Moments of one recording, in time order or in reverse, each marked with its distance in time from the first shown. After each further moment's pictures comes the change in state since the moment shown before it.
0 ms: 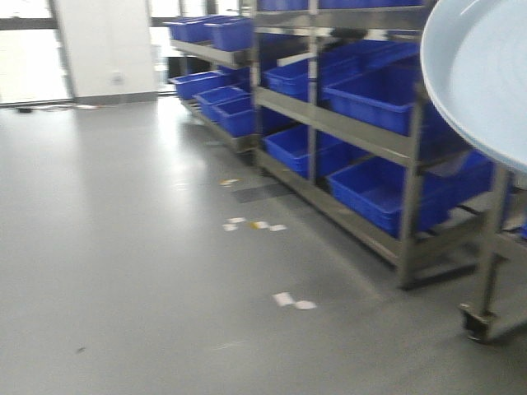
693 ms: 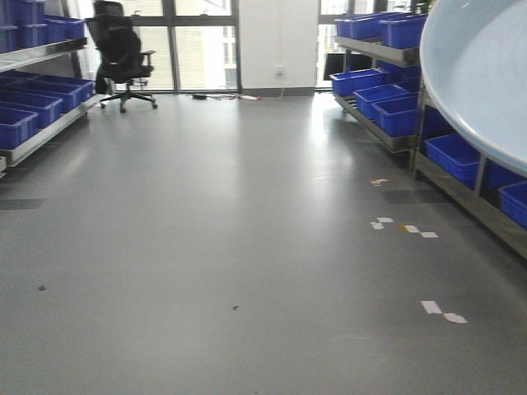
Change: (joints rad) left arm 0.000 0.000 0.000 0.000 0.000 0.000; right arm 0.000 0.000 0.000 0.000 0.000 0.000
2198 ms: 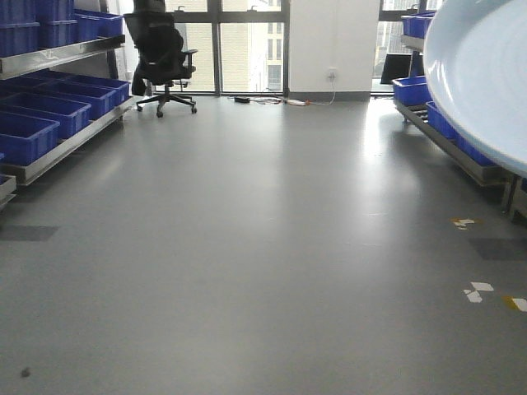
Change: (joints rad) left arm 0.000 0.000 0.000 0.000 0.000 0.000; right arm 0.000 0.000 0.000 0.000 0.000 0.000
